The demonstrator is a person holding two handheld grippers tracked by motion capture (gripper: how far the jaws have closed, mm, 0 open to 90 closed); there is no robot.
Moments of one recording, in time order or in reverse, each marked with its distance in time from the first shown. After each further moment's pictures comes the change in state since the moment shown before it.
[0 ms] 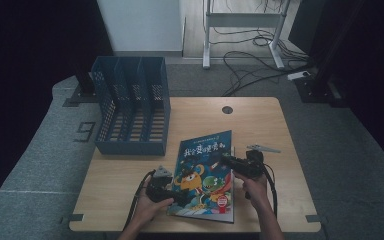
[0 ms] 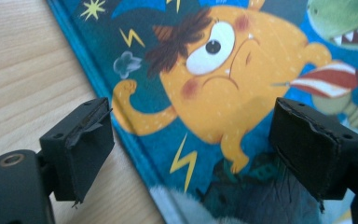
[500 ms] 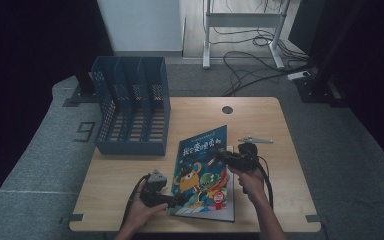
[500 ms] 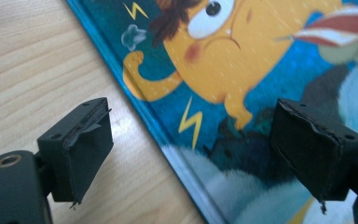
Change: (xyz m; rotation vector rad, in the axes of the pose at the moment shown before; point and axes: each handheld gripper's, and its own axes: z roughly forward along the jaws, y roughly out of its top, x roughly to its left) left arm 0.000 -0.015 -0.017 0.022 0.025 0.038; right arm 0.031 0.026 0.005 0.064 -0.073 -0.082
